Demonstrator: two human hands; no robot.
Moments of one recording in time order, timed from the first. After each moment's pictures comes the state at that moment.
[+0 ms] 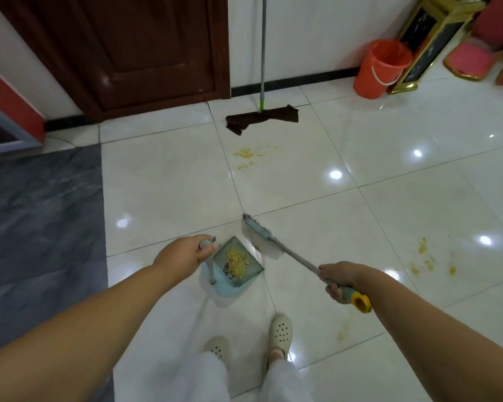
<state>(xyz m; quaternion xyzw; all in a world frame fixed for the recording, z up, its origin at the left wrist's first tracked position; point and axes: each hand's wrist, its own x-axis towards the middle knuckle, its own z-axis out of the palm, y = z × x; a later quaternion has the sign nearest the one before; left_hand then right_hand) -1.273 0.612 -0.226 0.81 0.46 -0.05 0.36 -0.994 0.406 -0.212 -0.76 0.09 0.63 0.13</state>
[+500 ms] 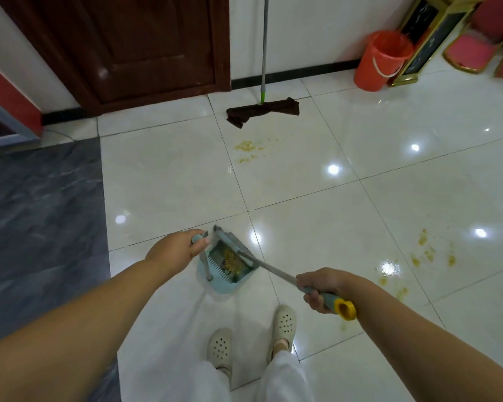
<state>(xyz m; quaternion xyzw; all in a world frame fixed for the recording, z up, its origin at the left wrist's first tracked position) -1.317 0.629 -0.244 0.82 0.45 -0.06 0.35 -1.067 0.410 -0.218 -0.68 0.12 0.71 0.15</state>
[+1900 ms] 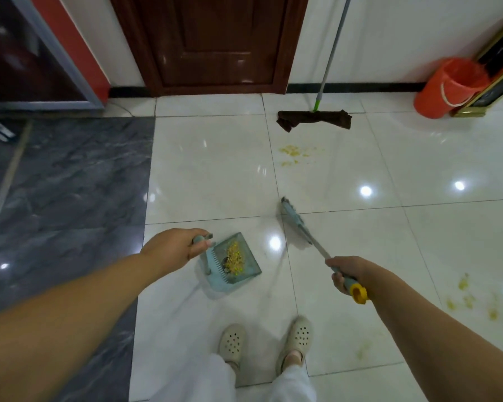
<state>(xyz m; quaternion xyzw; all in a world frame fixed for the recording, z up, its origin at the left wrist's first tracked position) -1.433 0.646 -0.225 0.83 0.46 -0.09 0.31 -1.090 0.476 -0.248 -0.75 0.09 0.62 0.22</state>
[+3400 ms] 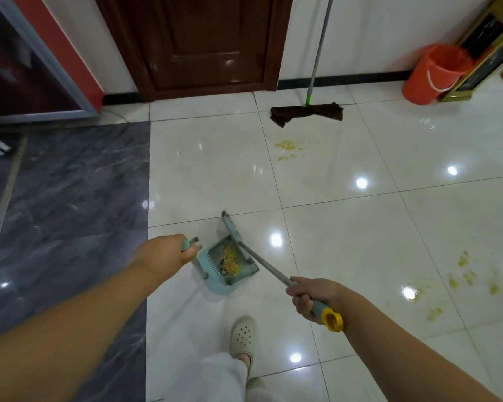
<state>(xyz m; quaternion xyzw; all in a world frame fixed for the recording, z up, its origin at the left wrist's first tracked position) -1.479 0.625 -0.235 0.82 0.52 -0.17 0.16 -1.213 0.436 -0.234 -0.59 0.14 0.74 0.27</state>
